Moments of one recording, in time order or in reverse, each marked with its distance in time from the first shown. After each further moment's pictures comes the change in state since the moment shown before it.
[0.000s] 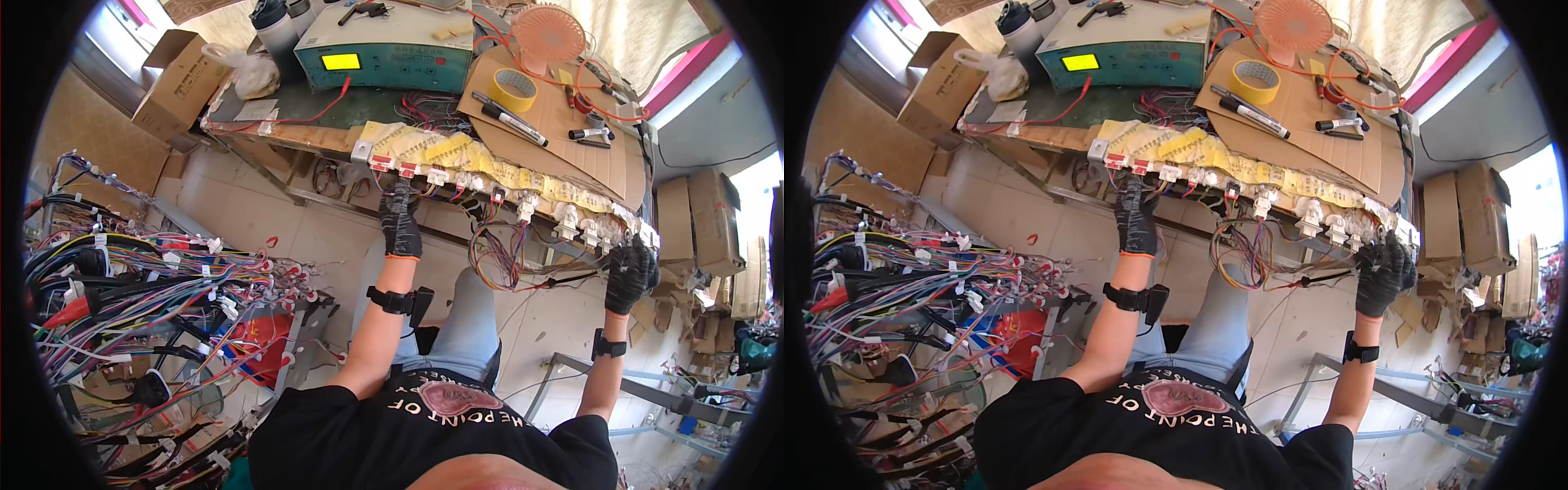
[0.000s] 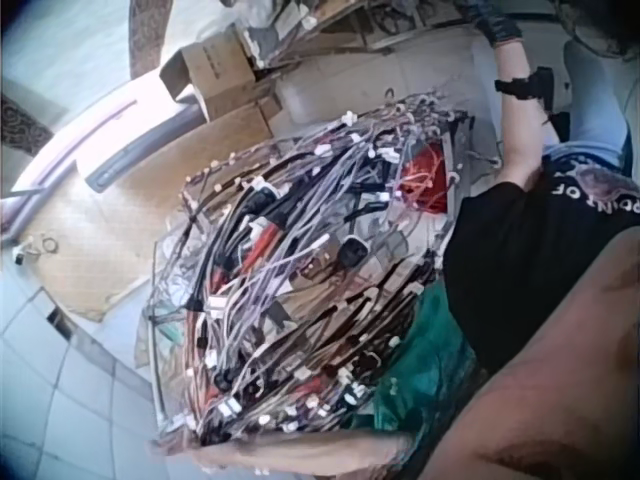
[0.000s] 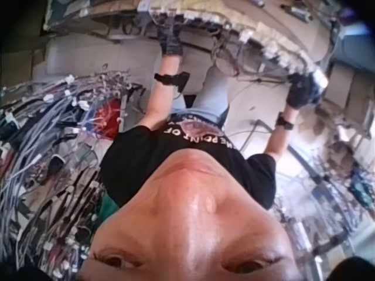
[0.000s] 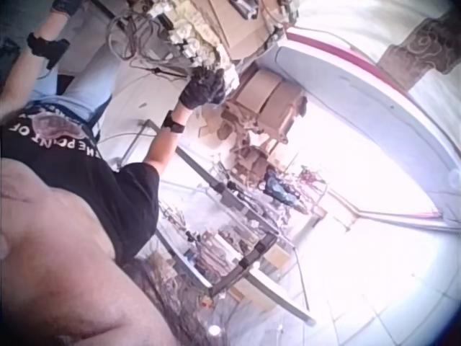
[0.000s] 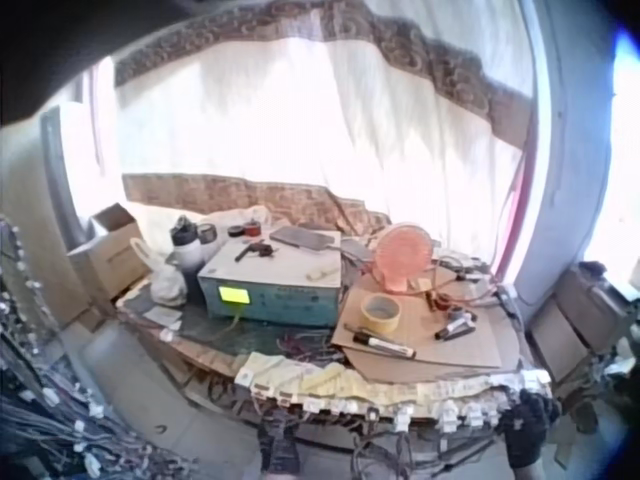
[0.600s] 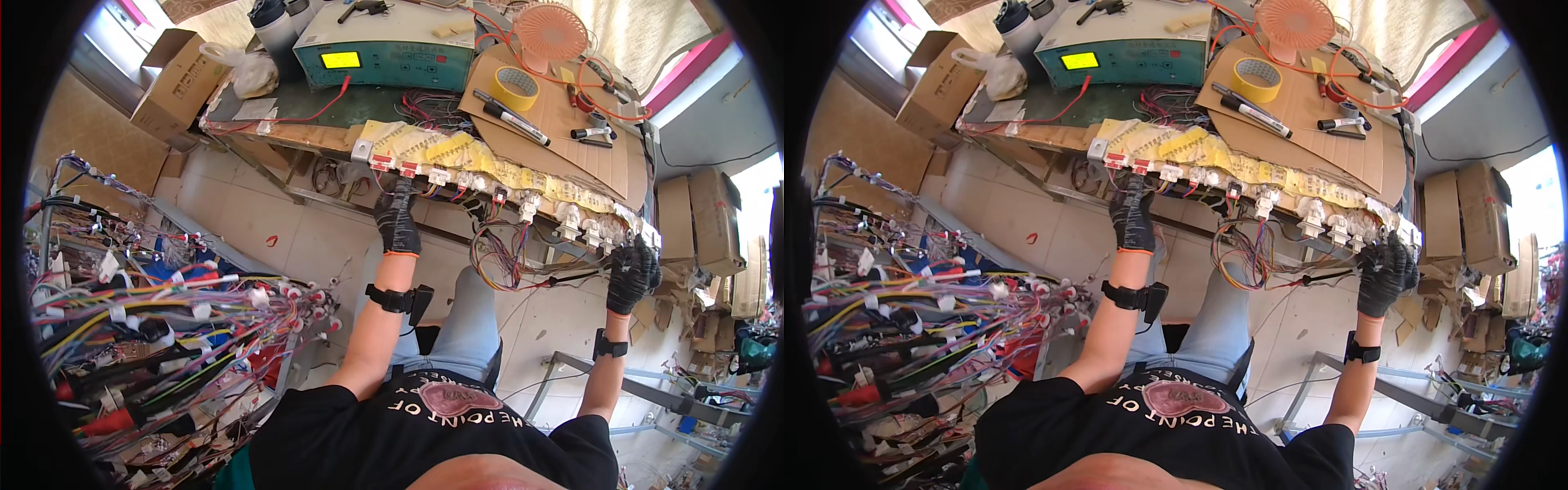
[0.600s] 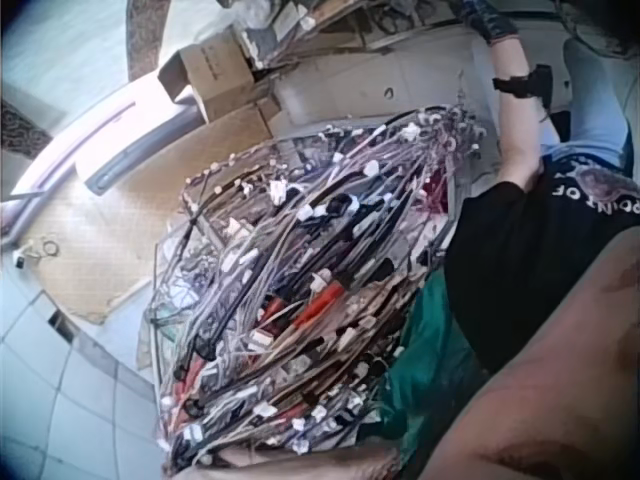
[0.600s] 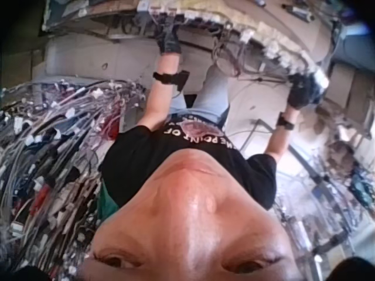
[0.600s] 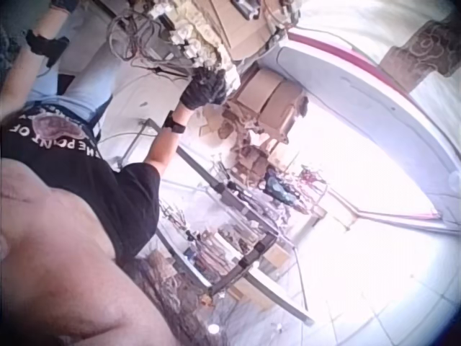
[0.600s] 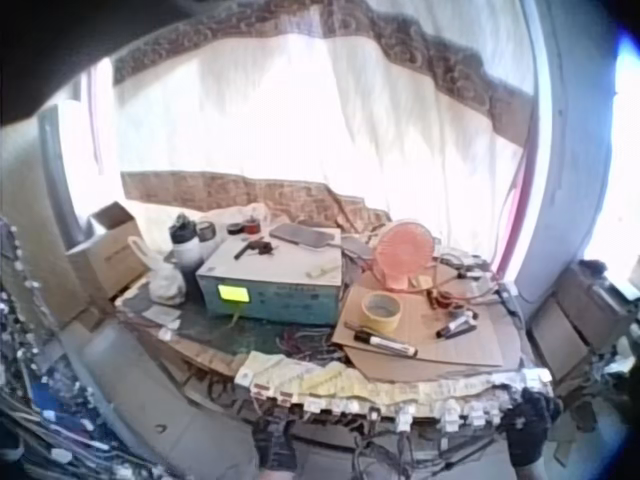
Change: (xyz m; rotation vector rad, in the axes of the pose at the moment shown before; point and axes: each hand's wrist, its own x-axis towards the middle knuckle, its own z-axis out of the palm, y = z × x) left_hand -0.001 0.010 0.007 0.051 0.067 0.036; right_hand 0.002 -0.001 -0.005 -0.138 -0.039 -0.048
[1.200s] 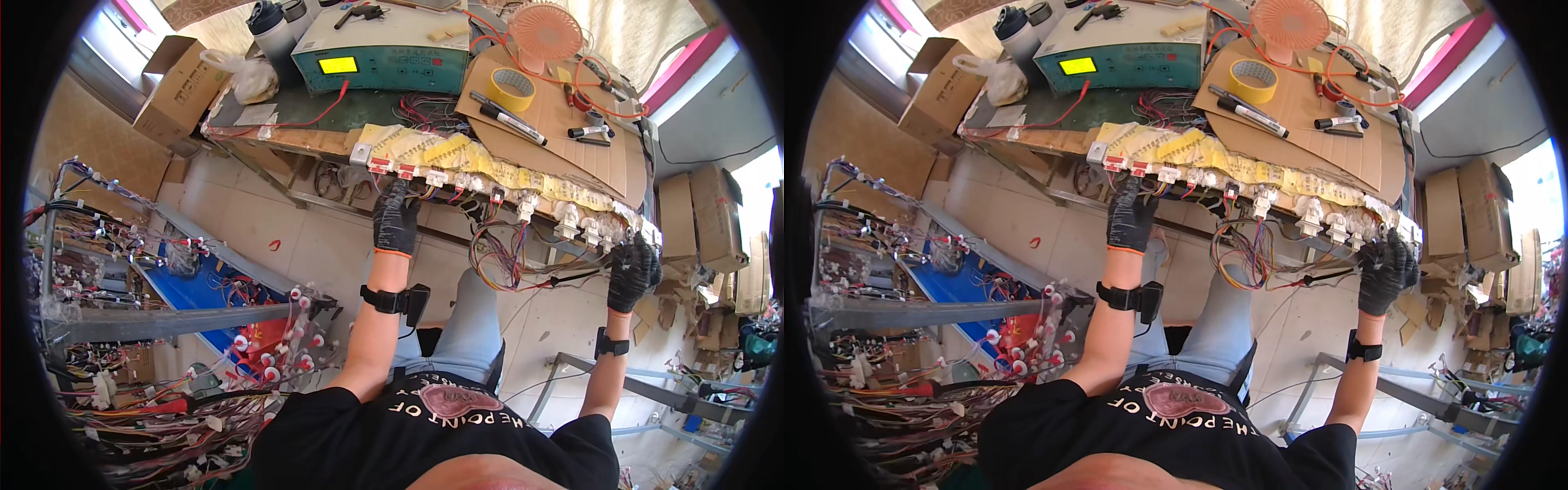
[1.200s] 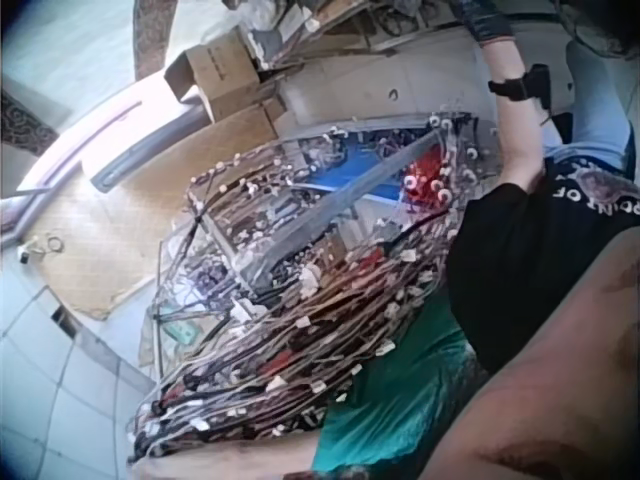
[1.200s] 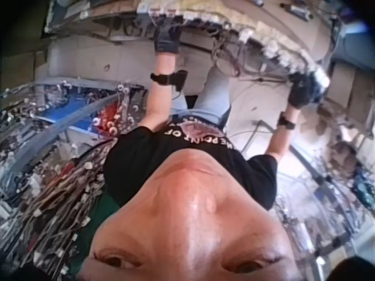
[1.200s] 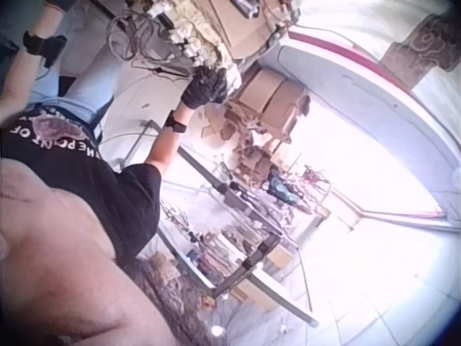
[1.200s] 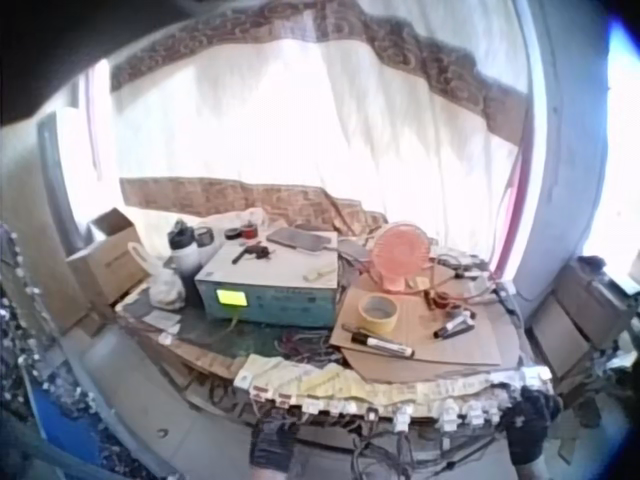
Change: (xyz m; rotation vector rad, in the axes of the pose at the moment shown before) left_hand 0.008 0.006 -0.007 -0.250 -0.096 -0.259; right_hand -0.003 0.003 0.001 0.024 -0.032 0.060
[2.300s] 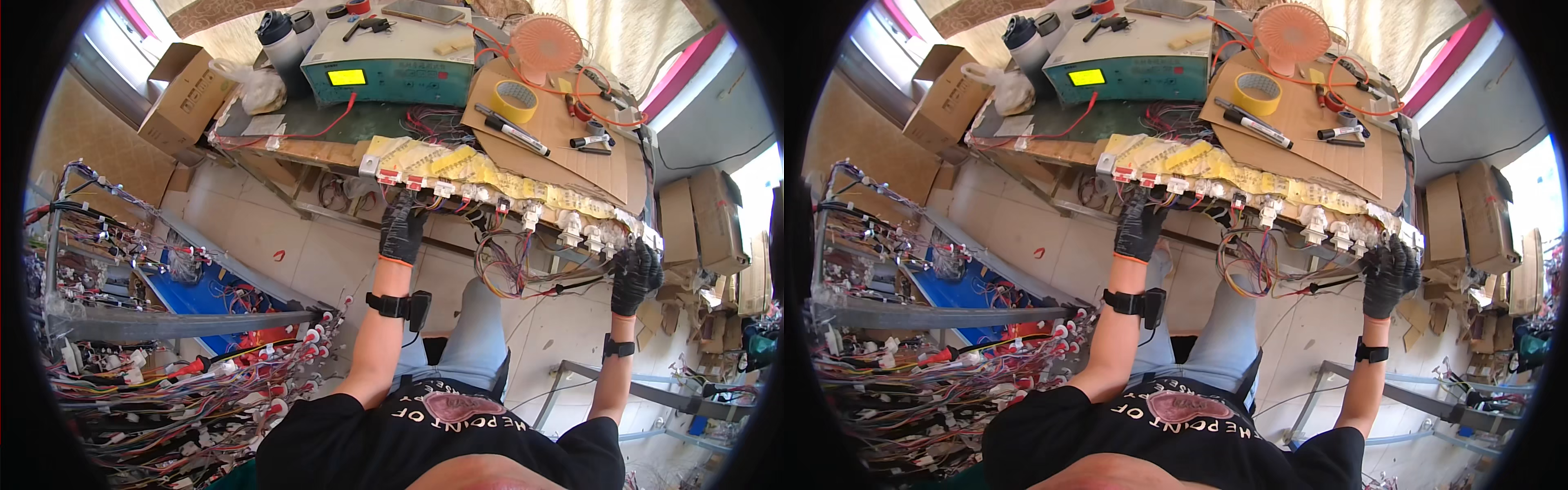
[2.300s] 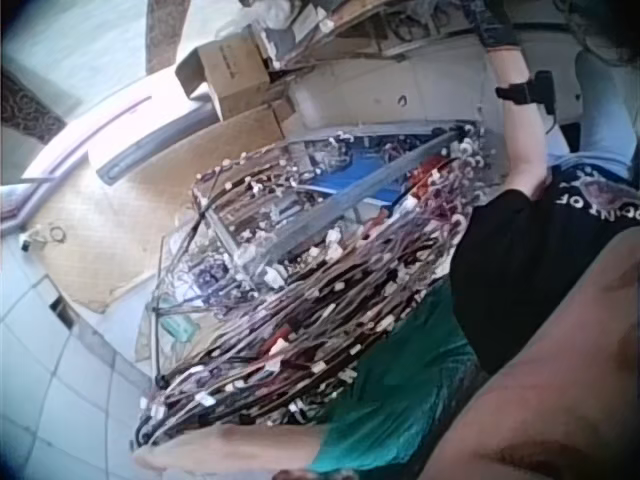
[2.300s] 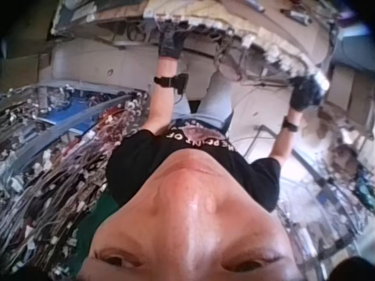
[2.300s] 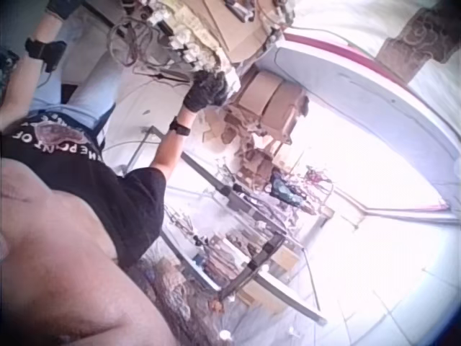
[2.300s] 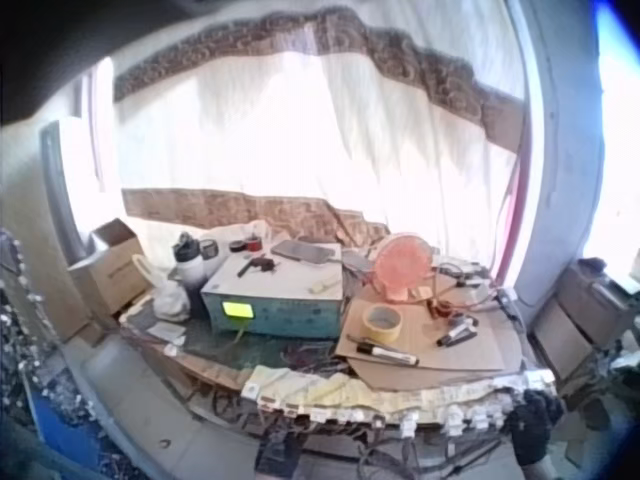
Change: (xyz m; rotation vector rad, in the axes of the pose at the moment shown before) left_hand 0.018 -0.004 -0.021 -0.016 -0.198 -0.108; right_hand 0.001 -0.003 0.003 0.062 0.037 -0.004
